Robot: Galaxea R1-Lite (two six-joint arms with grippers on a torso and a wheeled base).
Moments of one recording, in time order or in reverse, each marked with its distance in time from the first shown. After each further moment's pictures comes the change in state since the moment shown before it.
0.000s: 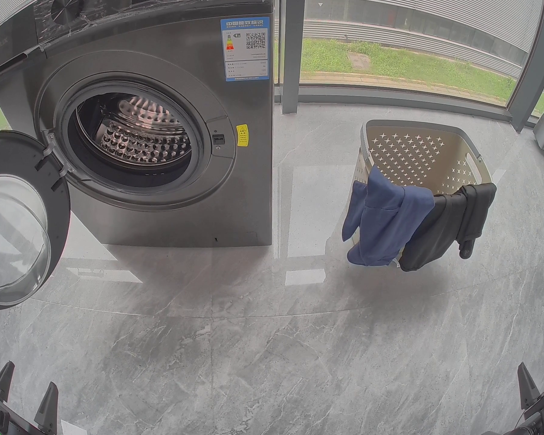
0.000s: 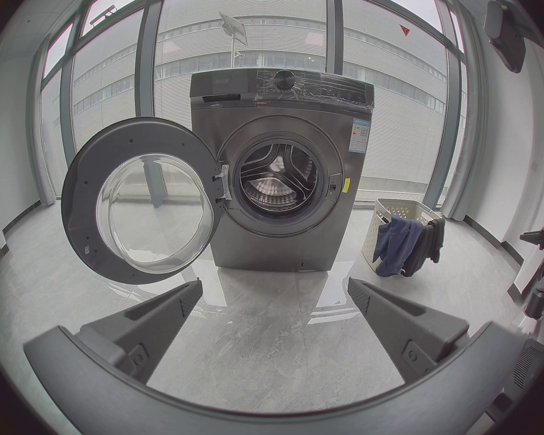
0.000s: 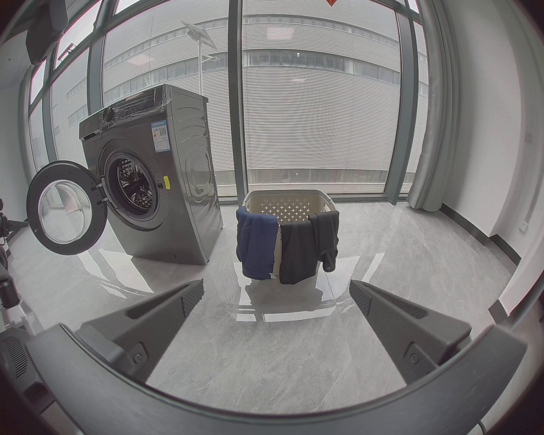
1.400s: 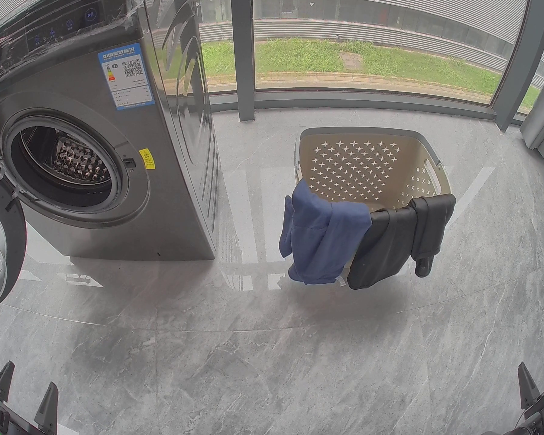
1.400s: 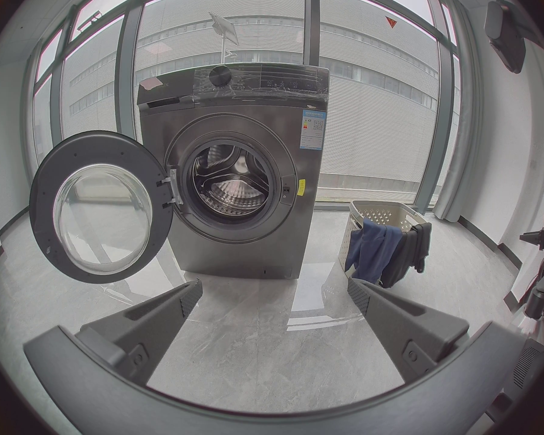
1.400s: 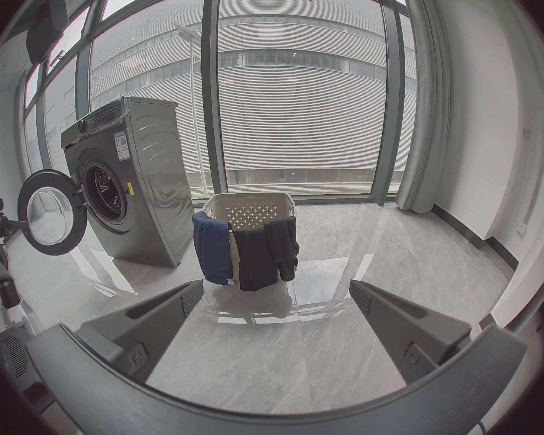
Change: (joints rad) left arm -0.001 0.000 0.000 0.000 0.000 -0.001; right arm 0.000 0.001 0.000 -0.001 0.000 0.000
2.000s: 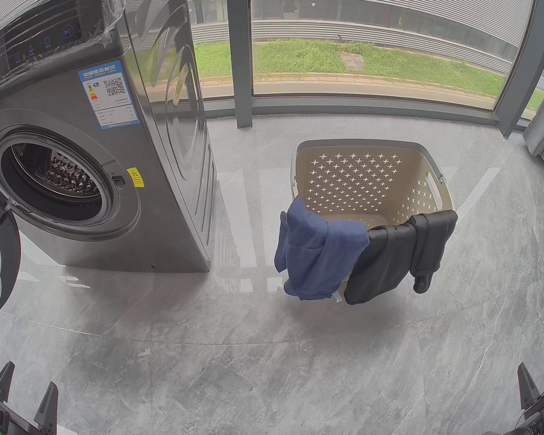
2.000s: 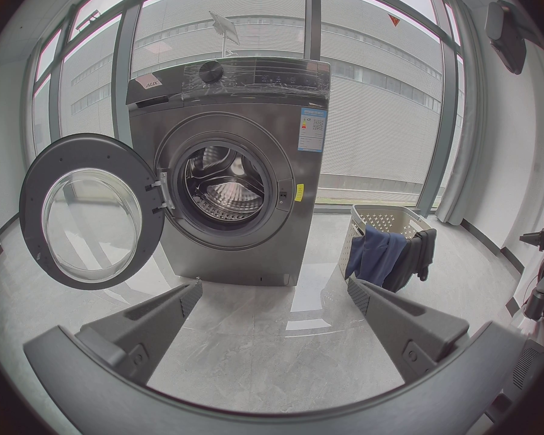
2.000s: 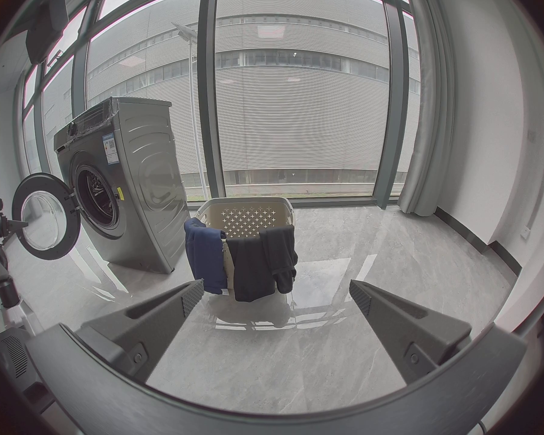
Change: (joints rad) left arm 0.000 0.000 0.000 0.000 0.000 -0.003; right arm 0.000 0.000 0.000 0.000 0.000 0.000
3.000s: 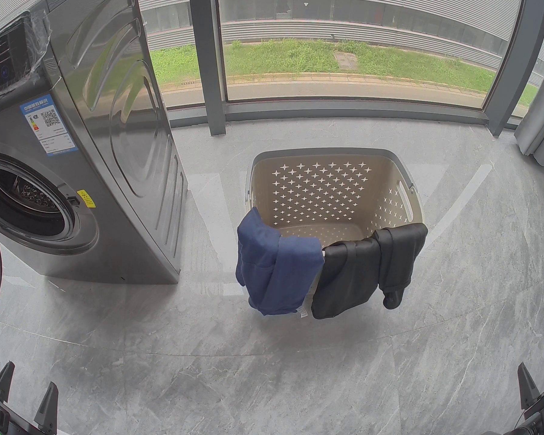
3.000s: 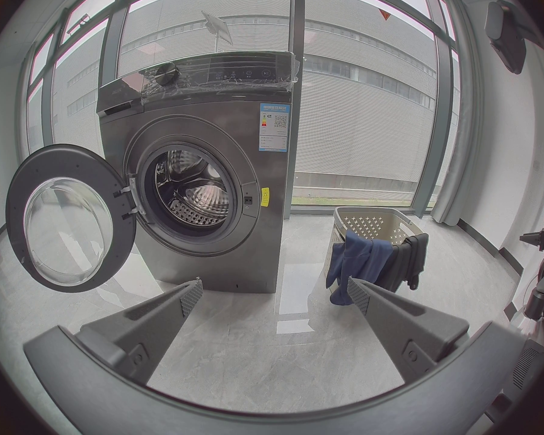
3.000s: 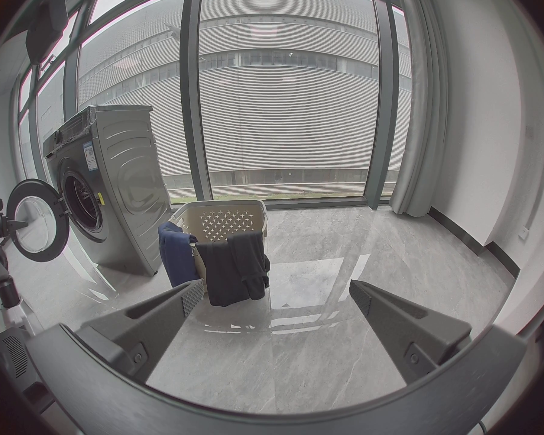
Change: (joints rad) left arm 0.000 0.000 0.000 0.000 0.000 0.000; right arm 0.000 0.000 0.000 0.000 0.000 0.000
